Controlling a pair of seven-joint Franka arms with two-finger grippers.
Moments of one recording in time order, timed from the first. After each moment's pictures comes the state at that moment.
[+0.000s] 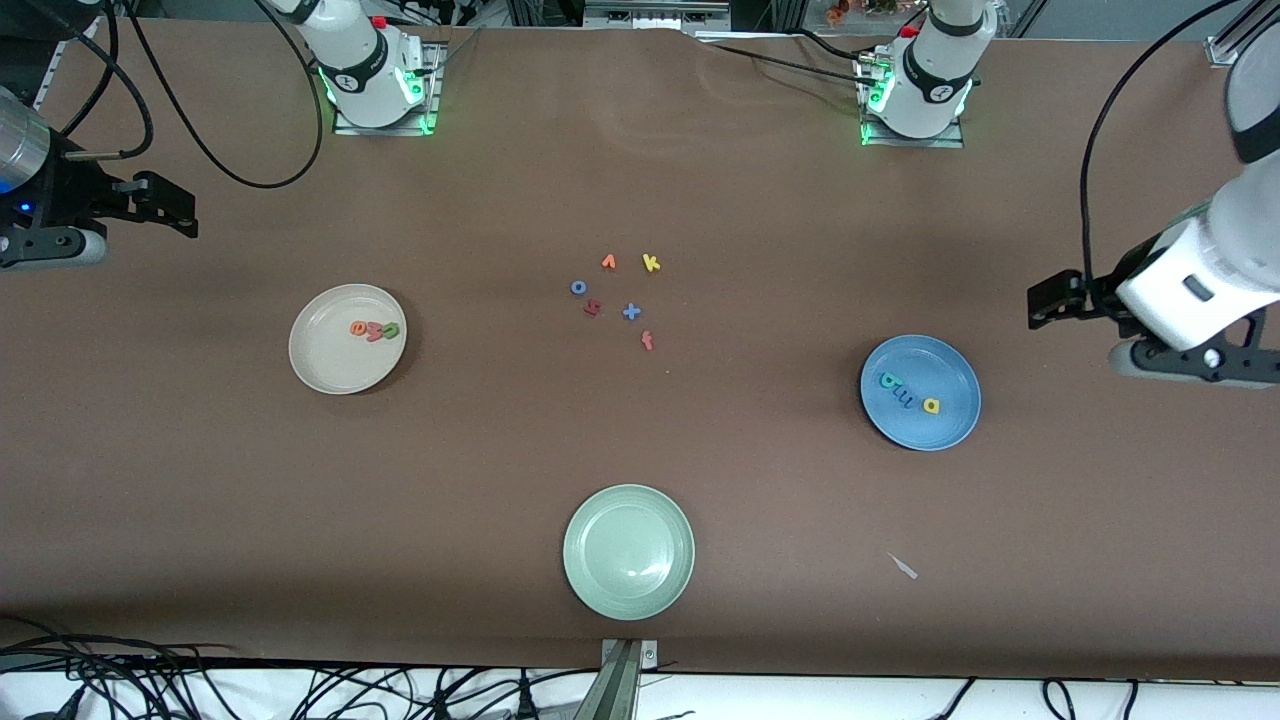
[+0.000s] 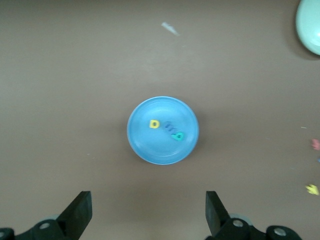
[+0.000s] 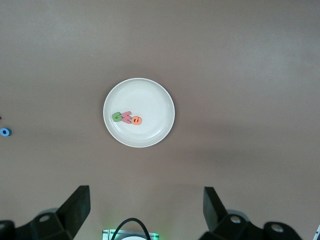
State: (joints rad) left arm 0.20 0.30 -0.37 -1.26 0.09 1.47 -0.05; right arm 0.03 0.02 0.01 -1.61 -0.07 1.52 -0.08
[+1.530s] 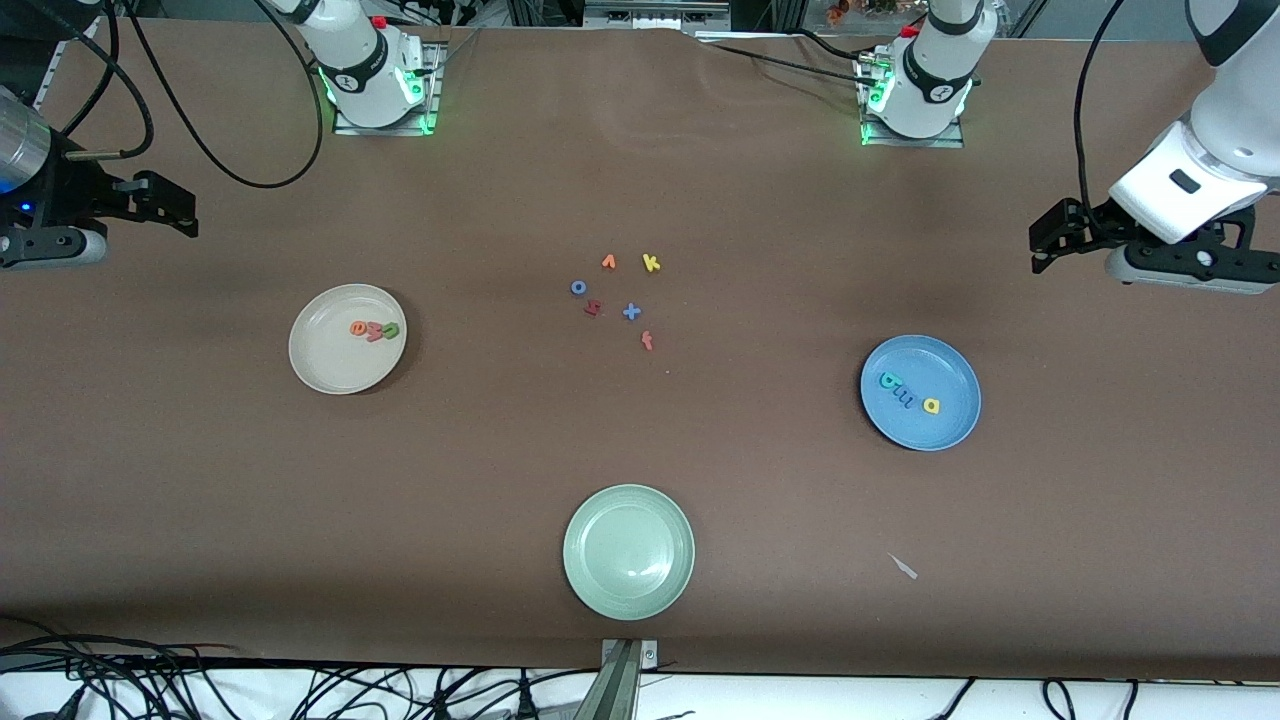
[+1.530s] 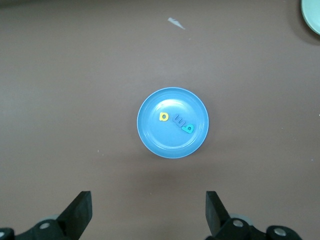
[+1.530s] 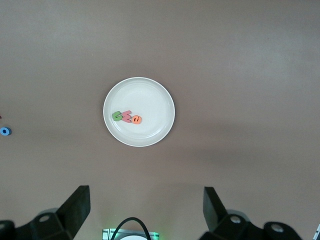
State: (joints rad) left arm 0.00 -0.03 -0.09 -1.72 0.04 1.70 0.01; right arm 0.03 0.02 0.01 -1.61 -0.07 1.51 -0.08
